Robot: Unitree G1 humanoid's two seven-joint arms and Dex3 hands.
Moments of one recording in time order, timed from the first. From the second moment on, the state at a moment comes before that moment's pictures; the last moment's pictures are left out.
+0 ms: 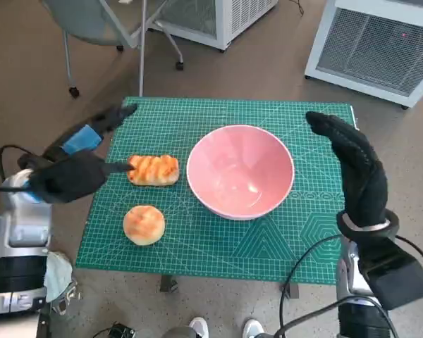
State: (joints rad) left arm -0.59 0.62 -0.02 0.32 0.46 0.14 -0.50; right arm -0.41 -0.15 -0.11 0.23 0.12 -0.70 0.29
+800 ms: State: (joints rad) left arm -0.68 0.55 -0.27 0.55 0.56 0.20 -0.43; right arm -0.41 -0.15 -0.10 0.26 0.14 -0.69 0.29
